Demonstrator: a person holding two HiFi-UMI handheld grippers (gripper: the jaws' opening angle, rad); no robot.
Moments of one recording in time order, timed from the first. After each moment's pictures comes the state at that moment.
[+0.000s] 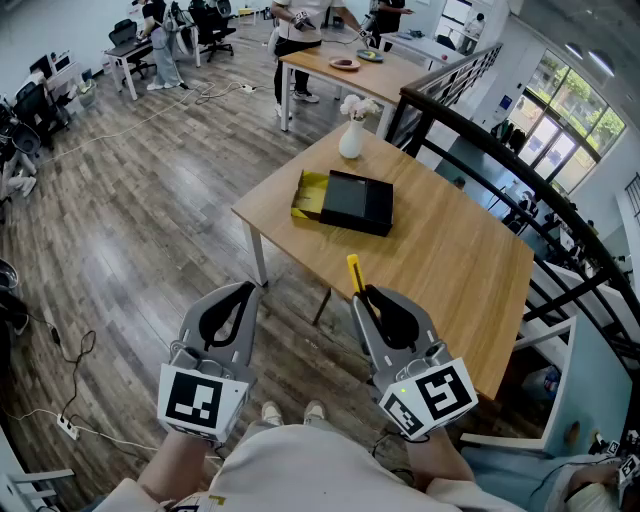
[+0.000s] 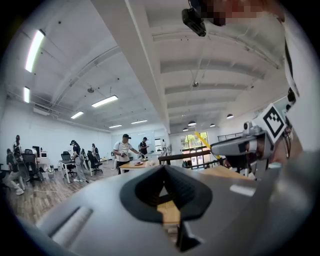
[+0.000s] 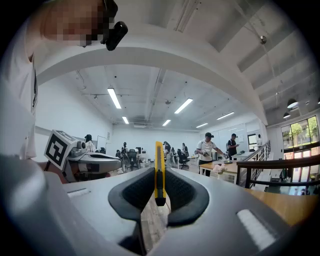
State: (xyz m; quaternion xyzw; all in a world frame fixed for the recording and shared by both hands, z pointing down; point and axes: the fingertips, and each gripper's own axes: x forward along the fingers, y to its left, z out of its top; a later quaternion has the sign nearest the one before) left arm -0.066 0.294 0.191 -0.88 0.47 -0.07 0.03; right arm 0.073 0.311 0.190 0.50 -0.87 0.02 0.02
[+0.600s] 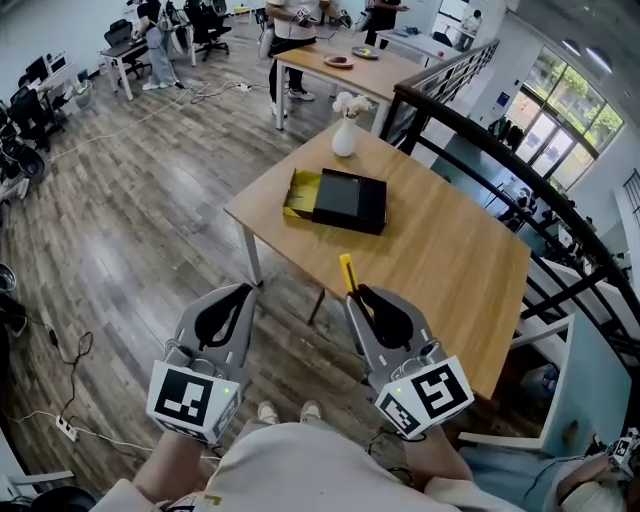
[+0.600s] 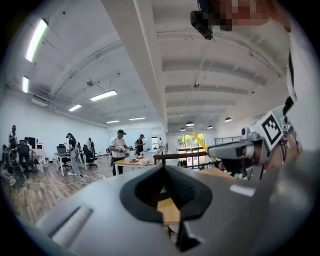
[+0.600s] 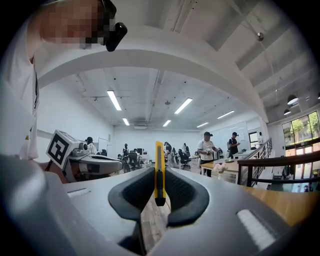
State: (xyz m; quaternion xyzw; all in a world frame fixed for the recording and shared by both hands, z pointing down) left arm -0.045 0.286 0.195 -0.89 0.46 -0.07 0.01; right arm 0.091 0.304 0.197 0.49 -0.87 0.03 0.01
